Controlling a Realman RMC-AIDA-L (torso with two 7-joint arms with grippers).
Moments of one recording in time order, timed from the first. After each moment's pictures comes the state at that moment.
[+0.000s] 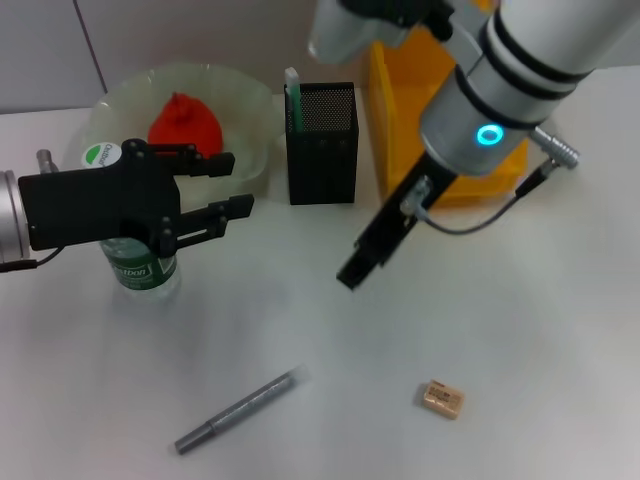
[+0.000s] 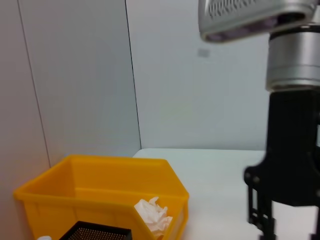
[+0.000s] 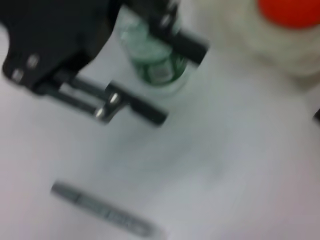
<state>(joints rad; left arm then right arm) -0.54 -2.06 0.92 0.83 1.79 1.52 -1.26 0.92 2.08 -1.43 -1.27 -2.50 -1.72 2.76</state>
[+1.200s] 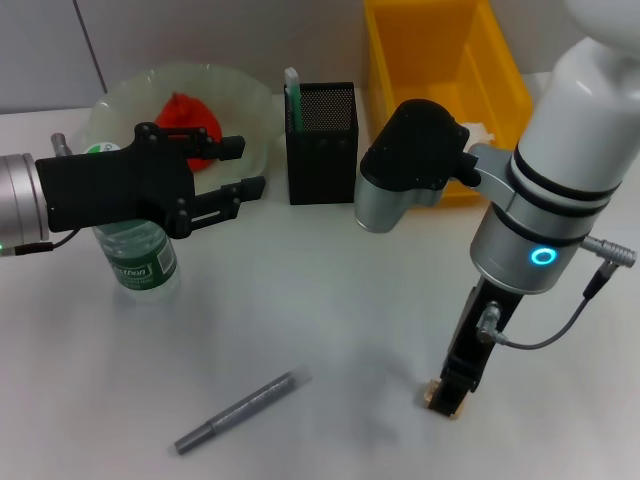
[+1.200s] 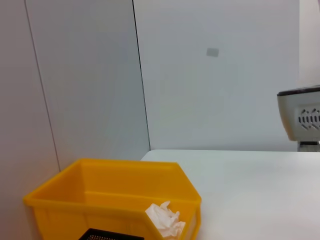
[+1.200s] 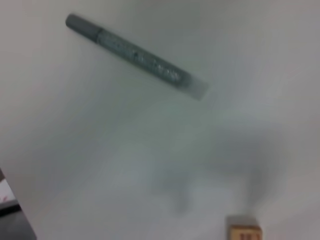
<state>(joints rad) -0.57 -2.07 0.94 0.82 1.79 1.47 -1.26 0.80 2.08 -1.61 -1.22 -2.52 -1.80 2.67</state>
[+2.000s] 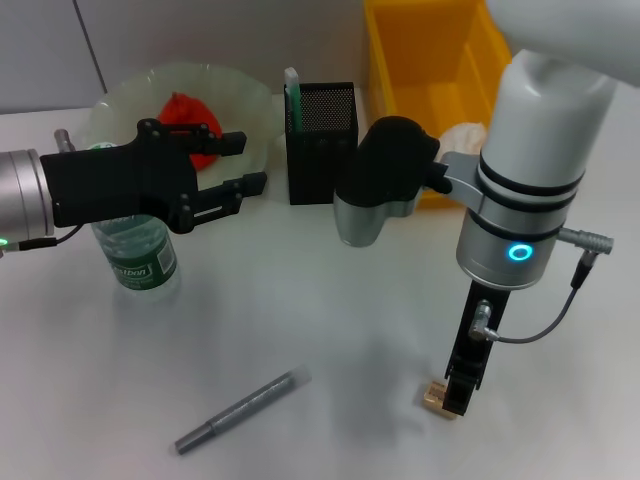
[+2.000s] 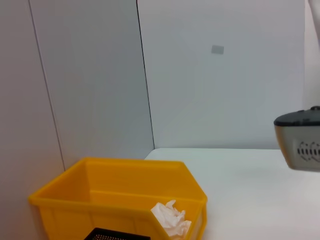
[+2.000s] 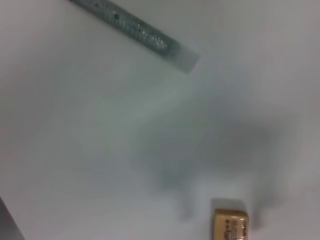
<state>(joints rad) -0.58 -2.07 0.94 0.80 1.79 1.44 -1.25 0.93 2.09 -1.65 -1.01 -2.55 -1.77 2.64</state>
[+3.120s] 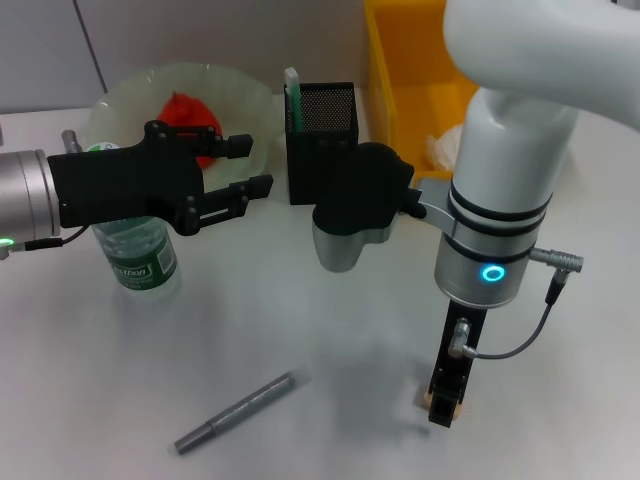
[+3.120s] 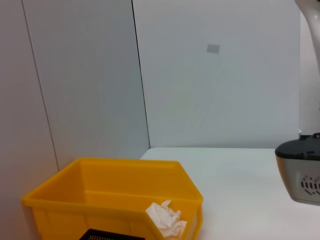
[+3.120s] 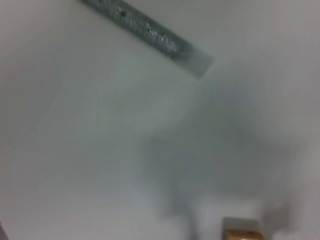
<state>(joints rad) -0.59 -2.07 0.95 0.79 1.79 1.44 -1.25 0.97 2.09 -1.75 -0.91 -2.49 -1.67 2.66</state>
